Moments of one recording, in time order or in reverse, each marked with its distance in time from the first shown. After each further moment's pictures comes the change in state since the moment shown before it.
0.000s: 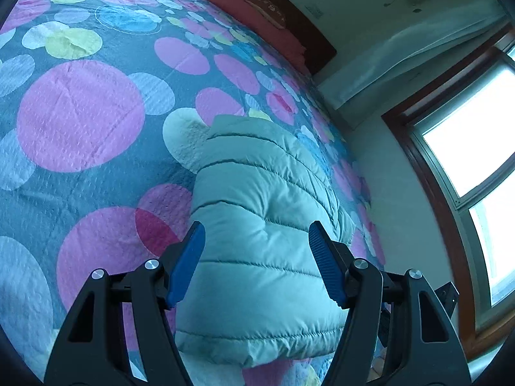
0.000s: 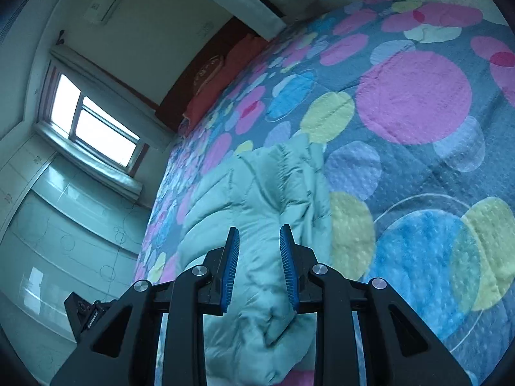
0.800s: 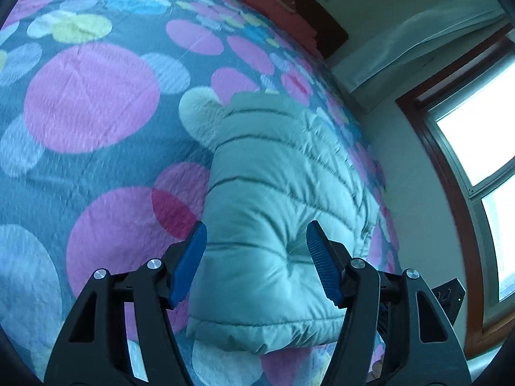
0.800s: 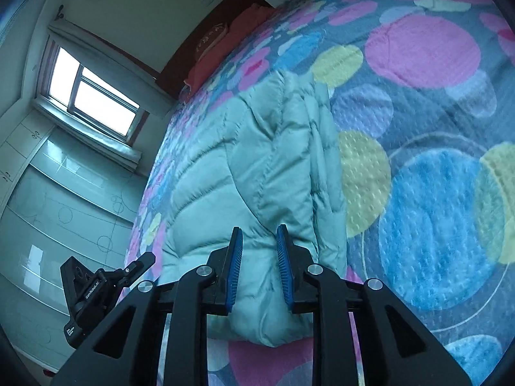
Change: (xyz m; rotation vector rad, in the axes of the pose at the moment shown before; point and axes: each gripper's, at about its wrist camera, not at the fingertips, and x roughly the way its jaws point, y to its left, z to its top) left arm 0.006 0.003 0.005 0.017 0.050 0.056; right arm 0.023 0.003 -0.023 -0.027 0.108 -0.019
